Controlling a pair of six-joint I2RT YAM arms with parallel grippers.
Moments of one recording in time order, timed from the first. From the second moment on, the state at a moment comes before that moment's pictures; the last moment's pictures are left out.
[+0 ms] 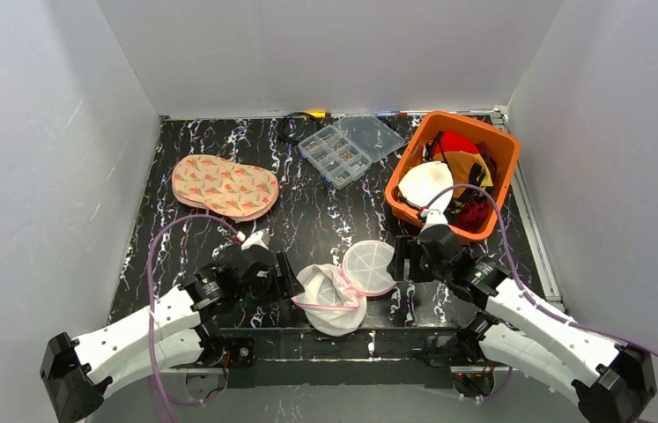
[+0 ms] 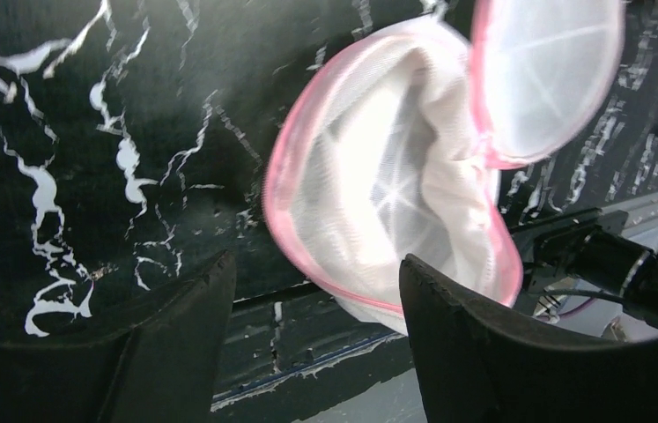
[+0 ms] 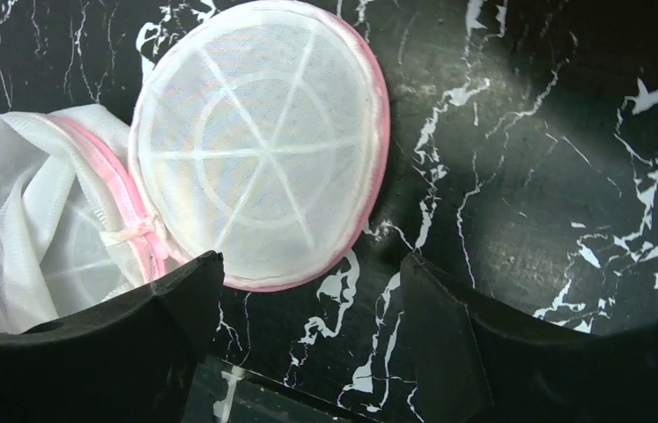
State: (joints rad) left arm -0.91 0.76 0.54 -0.65 -0.10 -1.03; right arm 0.75 0.81 0.56 -0.54 0.10 0.58
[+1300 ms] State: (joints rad) left arm -0.89 0.74 0.28 -0.38 -0.11 -1.30; right arm 0.75 0.98 0.38 -0.26 0.18 0.75
